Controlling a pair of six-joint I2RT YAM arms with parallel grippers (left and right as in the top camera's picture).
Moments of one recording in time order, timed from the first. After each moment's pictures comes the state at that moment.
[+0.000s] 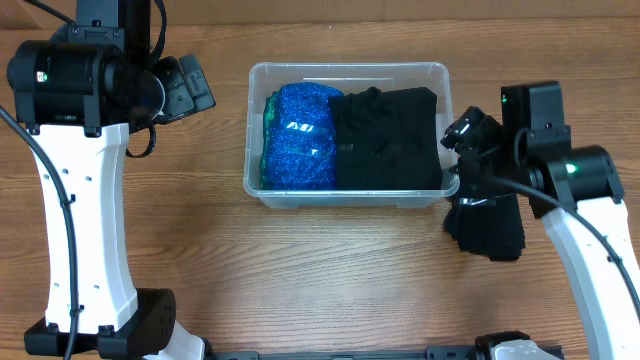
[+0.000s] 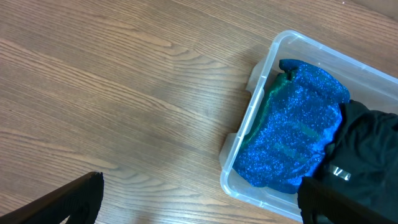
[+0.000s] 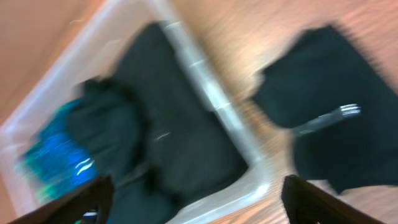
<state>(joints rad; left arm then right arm) -0.08 1.75 2.33 -1.69 -0.10 -0.46 0.13 1.34 1.35 -1.05 0.02 0.83</state>
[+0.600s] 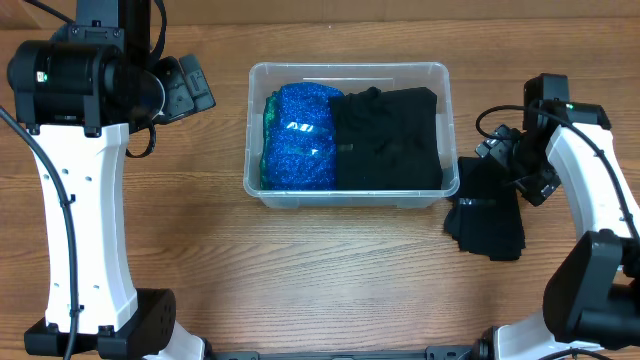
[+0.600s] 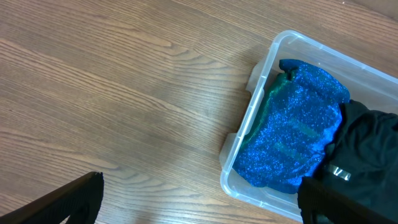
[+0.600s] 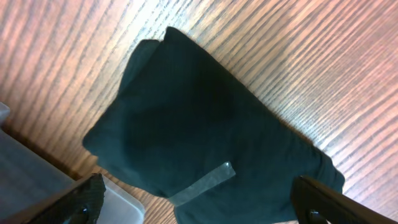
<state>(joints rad) -0.08 1.75 2.33 -1.69 -0.10 -0.46 -0.15 1.74 1.34 -1.07 0.06 0.68</state>
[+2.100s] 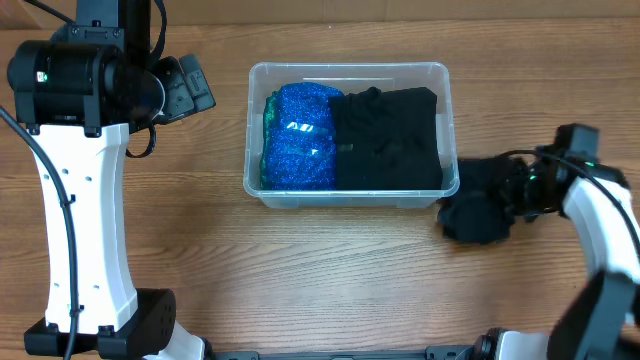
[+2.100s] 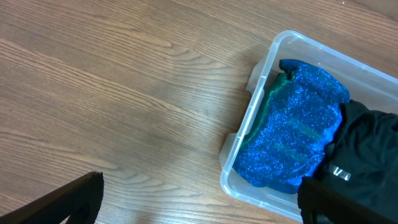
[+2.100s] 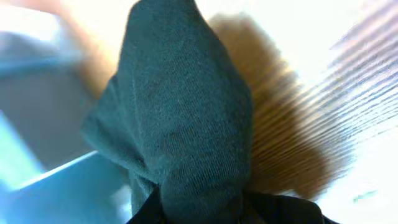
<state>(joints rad) -0.08 1.75 2.33 -1.69 -0.10 -0.46 -0.32 1.50 1.00 -0.77 -0.38 0.51</state>
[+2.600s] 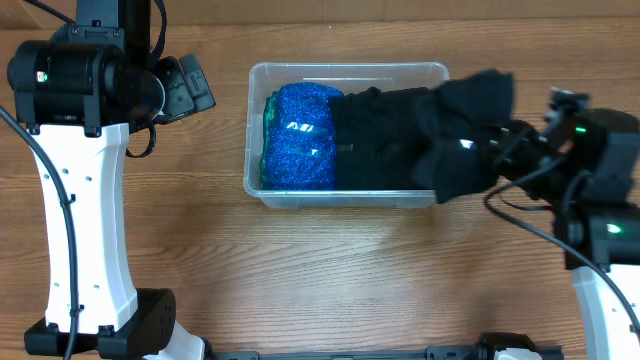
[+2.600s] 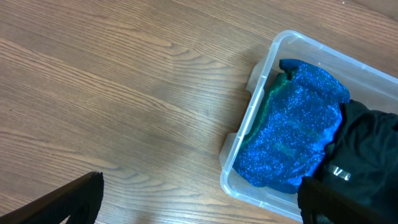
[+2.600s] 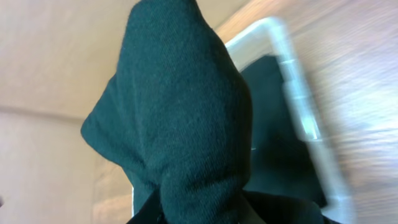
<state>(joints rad) -0.08 1.75 2.33 -1.69 -0.10 -0.46 -0.03 1.08 1.14 -0.66 -0.45 0.68</state>
